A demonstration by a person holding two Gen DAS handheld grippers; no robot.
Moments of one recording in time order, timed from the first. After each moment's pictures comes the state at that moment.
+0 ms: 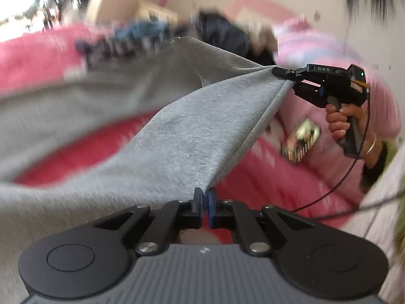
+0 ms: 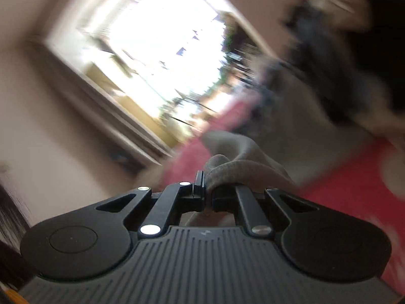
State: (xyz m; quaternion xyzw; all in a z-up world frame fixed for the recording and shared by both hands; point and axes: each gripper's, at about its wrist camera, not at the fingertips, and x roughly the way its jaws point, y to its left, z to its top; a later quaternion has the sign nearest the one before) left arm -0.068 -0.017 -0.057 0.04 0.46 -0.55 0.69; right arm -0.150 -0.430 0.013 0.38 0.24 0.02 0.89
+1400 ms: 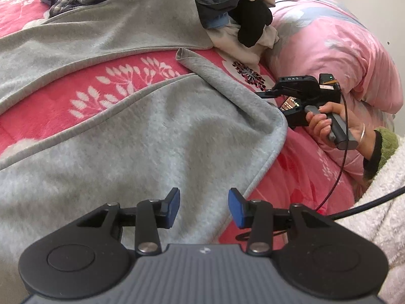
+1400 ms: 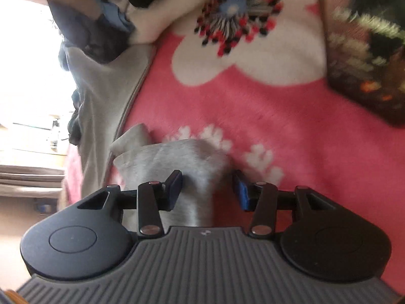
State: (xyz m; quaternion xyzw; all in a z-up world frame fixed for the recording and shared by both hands) left arm -0.062 -0.072 -0.113 0.06 0.50 -0.57 0.65; right arm -0.184 -0.510 -0.135 0.56 0.36 -0.17 0.73
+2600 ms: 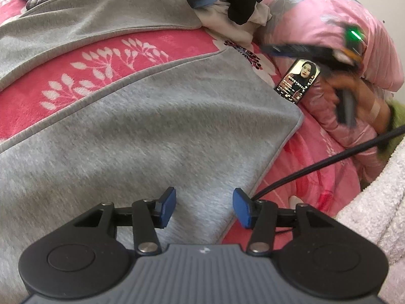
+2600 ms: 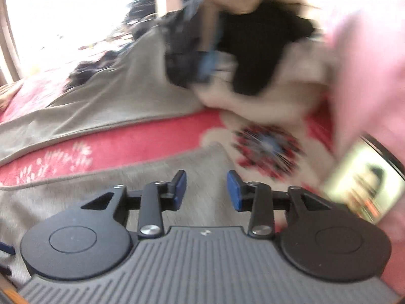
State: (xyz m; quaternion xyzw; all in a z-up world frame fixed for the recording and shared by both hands) left arm -0.075 -0.092 -0.133 0.10 0.50 -0.59 0.63; right arm -0.140 -0.453 -0.055 0.09 0.36 -0.17 0.91
